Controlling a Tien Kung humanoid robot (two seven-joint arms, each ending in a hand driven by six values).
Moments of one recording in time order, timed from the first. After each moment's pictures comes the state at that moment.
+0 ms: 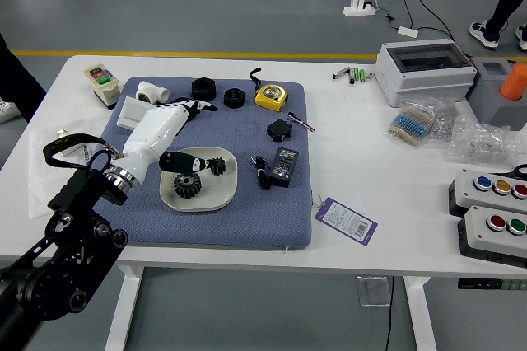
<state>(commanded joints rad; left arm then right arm) -0.37 0.09 -1.27 -1.19 2.06 0.17 -0.19 0.05 -0.24 0.36 0.26 0.45 -0.33 0.04</state>
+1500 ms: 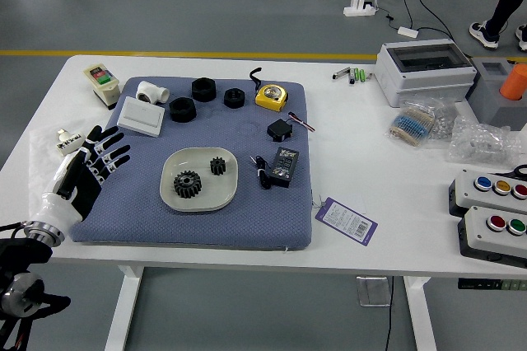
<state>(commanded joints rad) -0.08 0.07 -1.62 -1.31 0.99 -0.21 0.03 0.03 -0.23 0.35 0.26 0.45 -0.32 0.04</state>
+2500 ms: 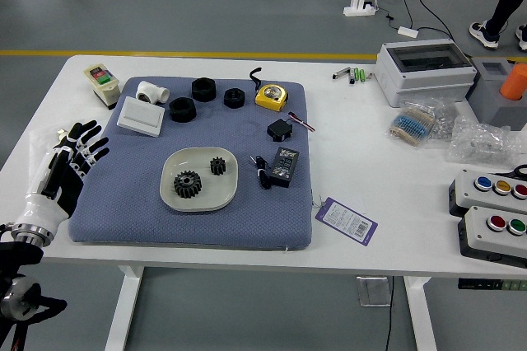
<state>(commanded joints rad) -0.06 0.06 -1.66 -1.29 1.06 -0.17 -0.09 0.04 -0.23 0.34 0.26 0.45 -0.32 0.03</state>
